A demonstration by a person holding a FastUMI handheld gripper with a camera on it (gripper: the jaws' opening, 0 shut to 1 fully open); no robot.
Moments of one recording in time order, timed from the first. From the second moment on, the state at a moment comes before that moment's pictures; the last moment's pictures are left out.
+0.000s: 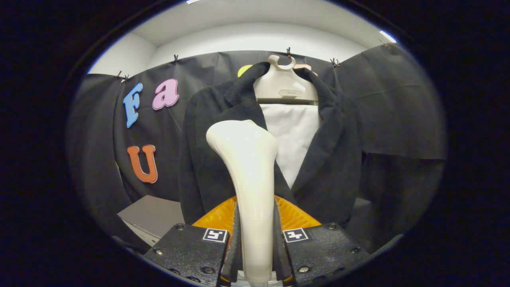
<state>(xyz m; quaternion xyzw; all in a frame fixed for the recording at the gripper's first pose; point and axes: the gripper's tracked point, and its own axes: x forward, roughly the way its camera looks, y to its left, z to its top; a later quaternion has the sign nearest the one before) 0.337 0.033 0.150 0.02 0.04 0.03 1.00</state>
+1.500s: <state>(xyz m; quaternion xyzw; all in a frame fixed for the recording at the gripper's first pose) 0.313 0.026 -0.041 0.03 0.17 0.01 0.98</state>
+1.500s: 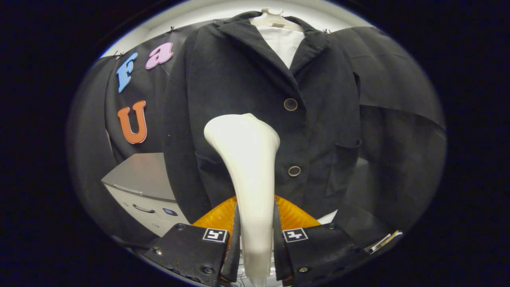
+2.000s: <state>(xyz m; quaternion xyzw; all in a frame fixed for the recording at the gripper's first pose) 0.303 0.020 -0.114 0.02 0.22 0.01 0.98</state>
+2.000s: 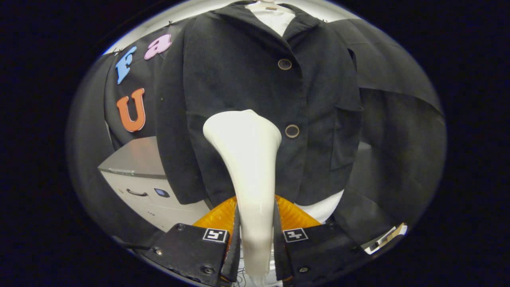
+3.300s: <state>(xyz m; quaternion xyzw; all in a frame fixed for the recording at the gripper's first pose) 0.222 -0.151 0.041 0.16 0.13 -0.08 0.98</state>
